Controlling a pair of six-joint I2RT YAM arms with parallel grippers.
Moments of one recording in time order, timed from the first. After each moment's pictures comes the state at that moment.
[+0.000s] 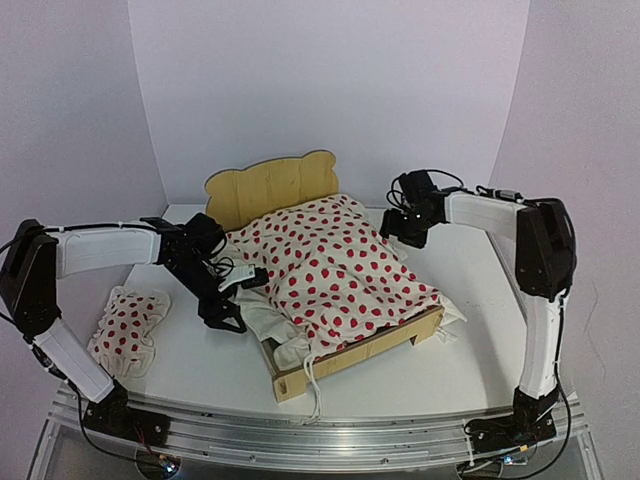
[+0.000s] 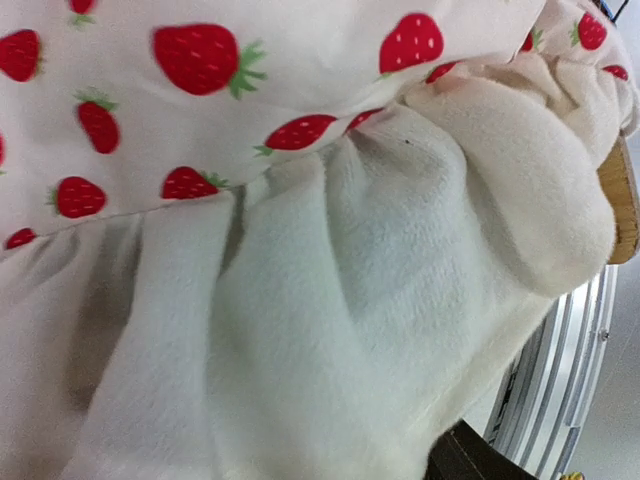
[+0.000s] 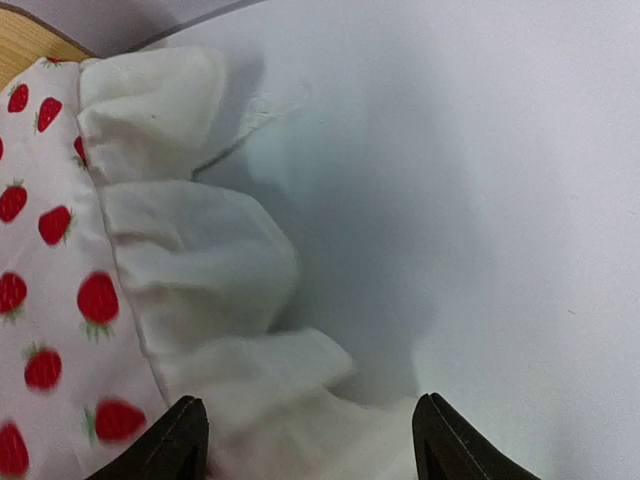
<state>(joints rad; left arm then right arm) -0.57 1.56 1.06 -0.75 0.50 0.66 0.41 2.08 1.67 -0.52 0.03 0.55</state>
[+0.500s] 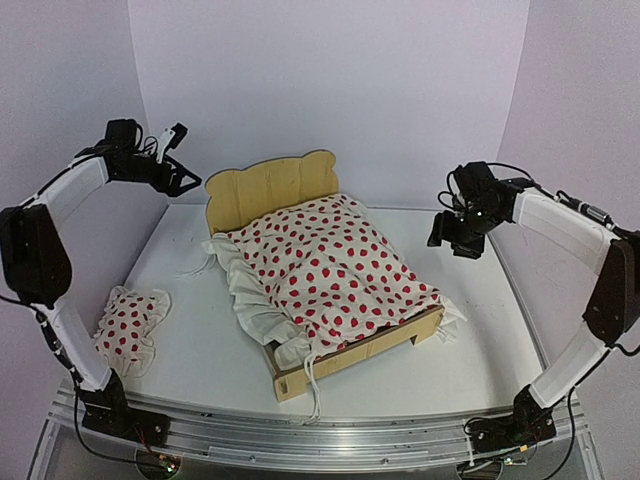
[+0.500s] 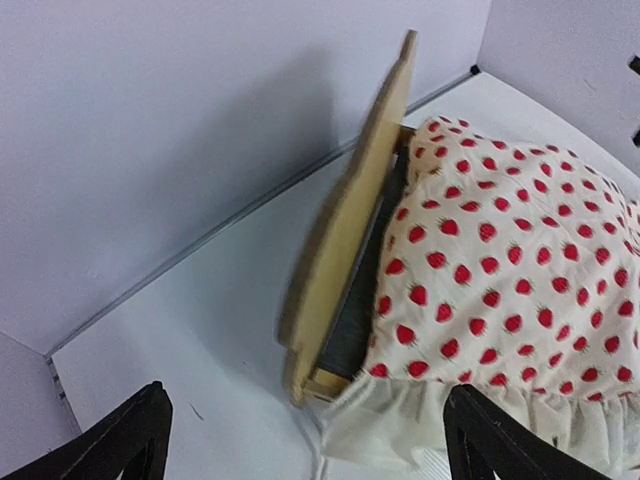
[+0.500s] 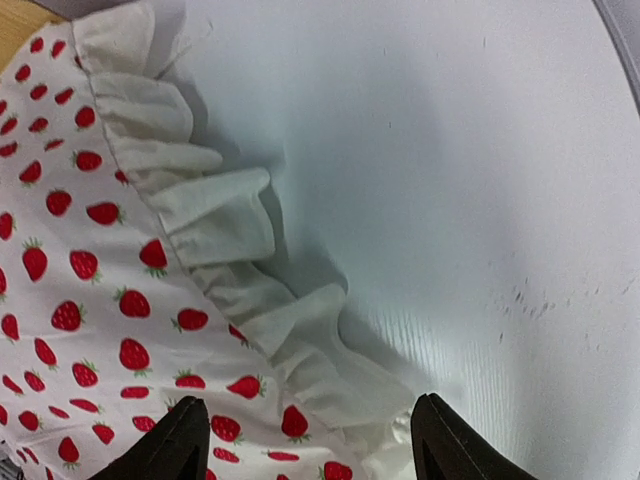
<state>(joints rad) -0.01 1.71 1.65 -0.56 0.65 0.46 0.34 1.59 1.40 -0.82 0.02 0.56</state>
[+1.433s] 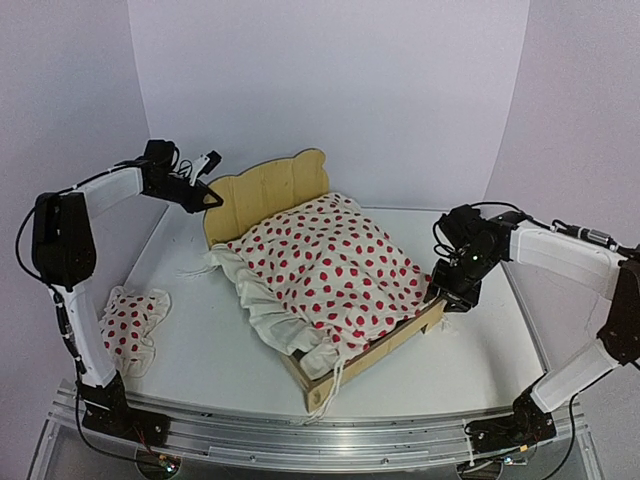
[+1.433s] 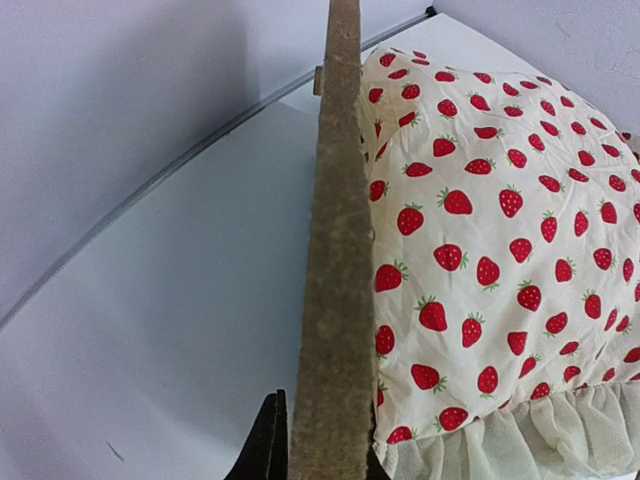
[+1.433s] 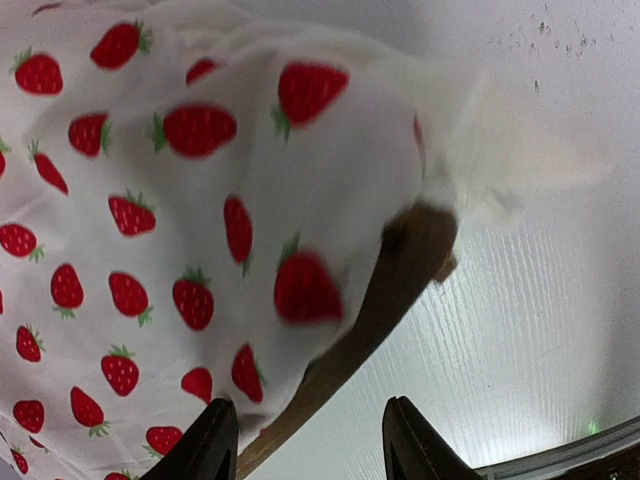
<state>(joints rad) -0.10 1.96 1.73 -0.54 0.67 0.48 0.49 1.47 1.11 -0.93 -0.08 0.92</state>
